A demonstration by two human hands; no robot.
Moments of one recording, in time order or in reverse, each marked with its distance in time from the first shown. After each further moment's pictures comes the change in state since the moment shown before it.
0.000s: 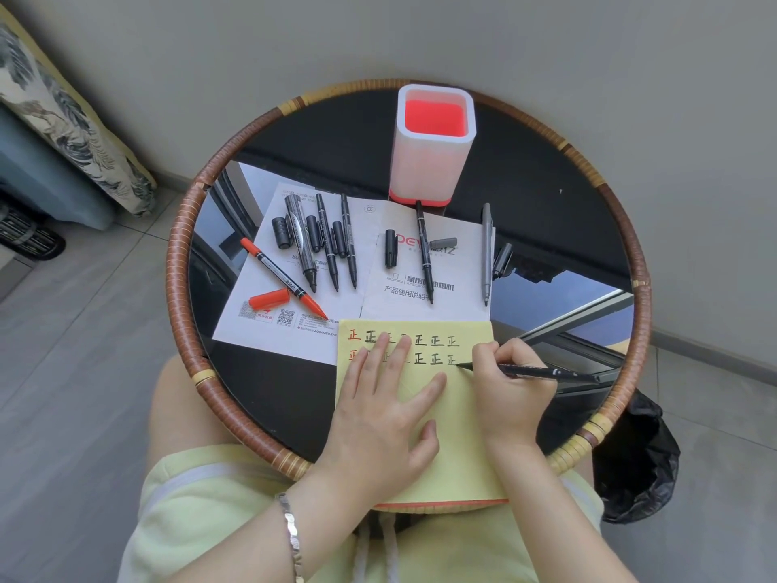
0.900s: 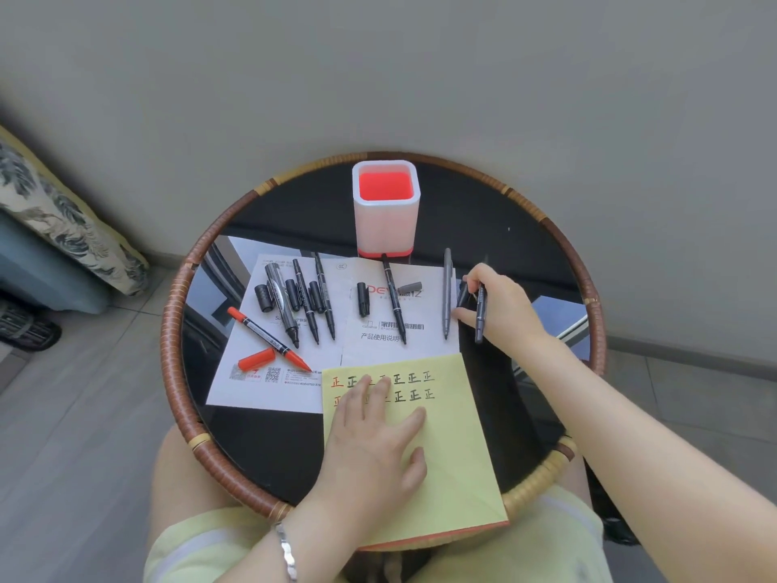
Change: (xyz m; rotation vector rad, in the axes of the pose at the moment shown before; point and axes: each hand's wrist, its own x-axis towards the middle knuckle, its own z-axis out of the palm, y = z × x) left_hand 0.013 0.010 -0.025 0.182 -0.242 -0.077; right_hand 0.124 -0.021 -0.007 -0.671 -0.540 -0.195
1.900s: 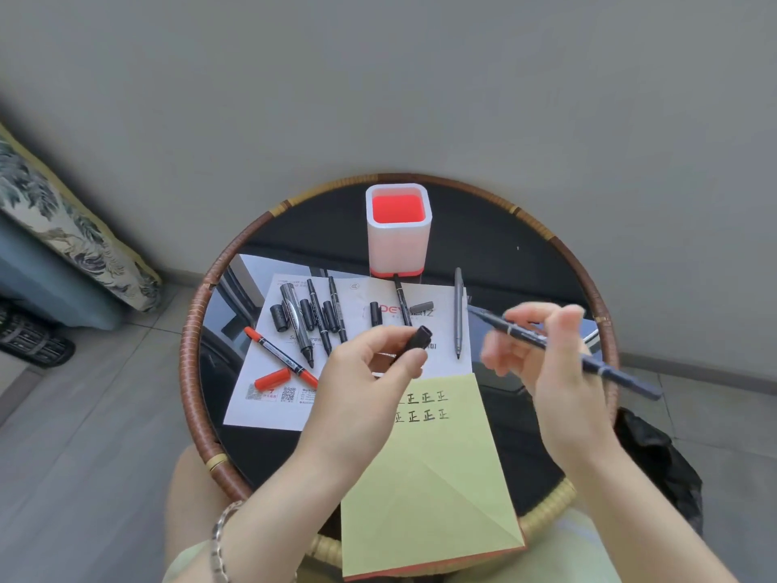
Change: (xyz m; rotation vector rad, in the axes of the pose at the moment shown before) left_hand 0.015 0.000 -0.105 -1.267 0.306 -0.130; right_hand -0.094 -0.084 -0.050 0.951 0.205 0.075
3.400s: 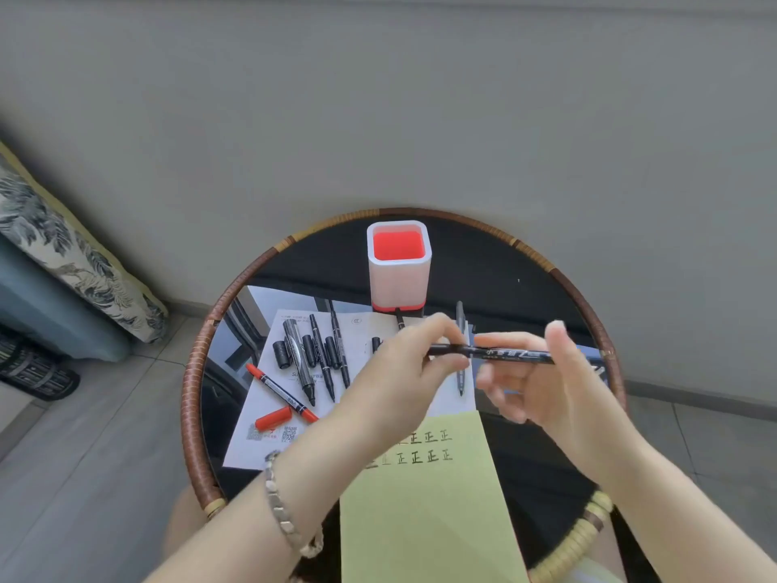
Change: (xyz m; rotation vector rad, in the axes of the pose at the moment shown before) left_hand 0.040 0.028 0.014 0.356 -0.321 0.149; right_hand 0.029 -0.005 -0.022 0.209 -0.421 0.249
